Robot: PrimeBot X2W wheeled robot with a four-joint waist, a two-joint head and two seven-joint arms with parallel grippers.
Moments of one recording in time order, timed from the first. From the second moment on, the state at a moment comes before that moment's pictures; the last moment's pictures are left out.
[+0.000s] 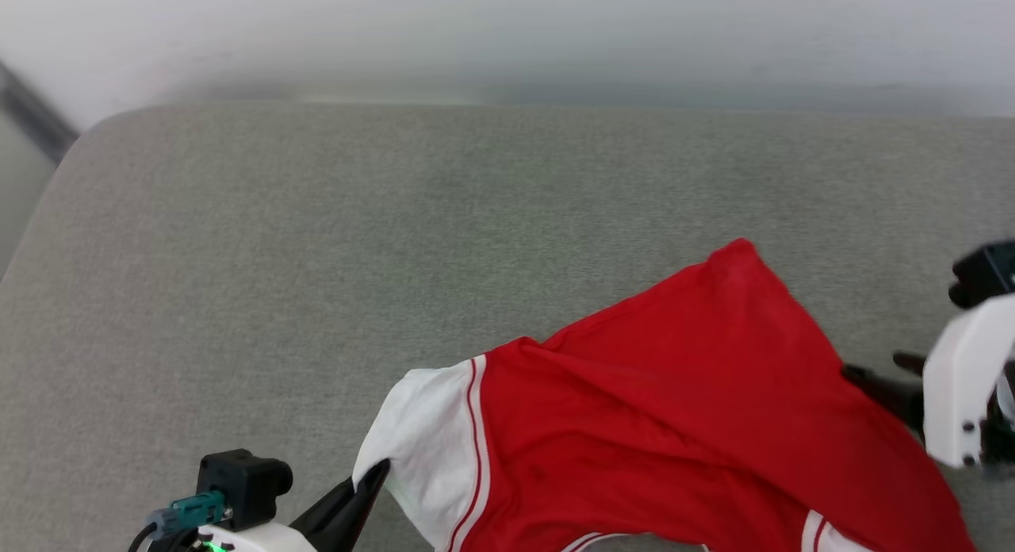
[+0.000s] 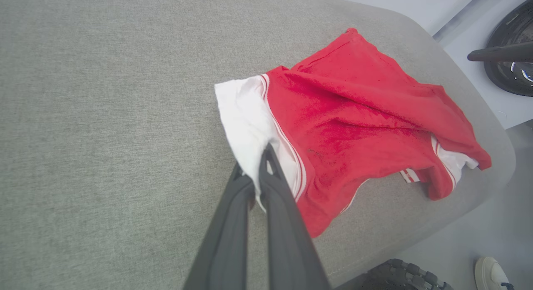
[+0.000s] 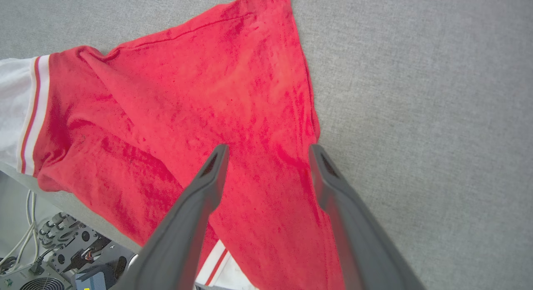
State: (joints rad) left arm 0.11 0.61 -0.45 -0.36 -0.77 0.14 0.19; right arm -0.19 -0.45 -0.01 -0.13 0.65 0.13 1.06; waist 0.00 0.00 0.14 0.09
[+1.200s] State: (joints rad) left arm -0.04 0.54 -0.54 -0.38 -0.72 0.08 0.18; right arm -0.65 -0.45 0.16 0.48 0.45 0.13 1.00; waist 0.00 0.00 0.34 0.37
